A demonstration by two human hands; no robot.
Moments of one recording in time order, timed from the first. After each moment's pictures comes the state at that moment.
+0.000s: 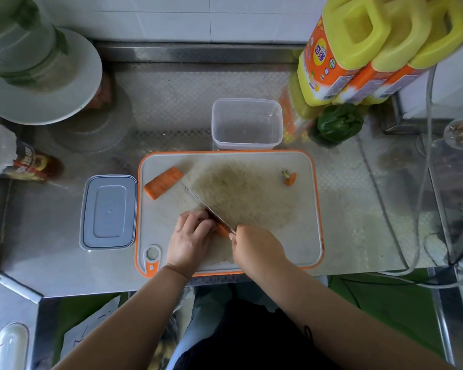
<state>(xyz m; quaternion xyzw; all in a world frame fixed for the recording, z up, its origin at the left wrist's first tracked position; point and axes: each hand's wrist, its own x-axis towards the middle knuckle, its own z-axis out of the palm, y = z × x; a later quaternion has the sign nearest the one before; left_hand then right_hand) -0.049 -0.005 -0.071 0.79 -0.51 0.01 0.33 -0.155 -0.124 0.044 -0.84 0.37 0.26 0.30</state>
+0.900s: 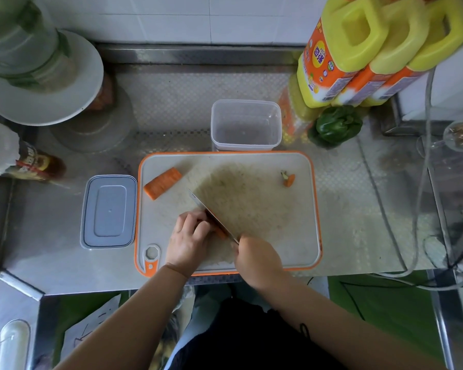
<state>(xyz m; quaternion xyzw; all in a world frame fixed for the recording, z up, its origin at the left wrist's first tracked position) -0.051 -0.005 -0.075 0.80 -0.52 0.02 0.32 -0.178 -0.113 0.019 -0.83 0.40 0.25 0.31</state>
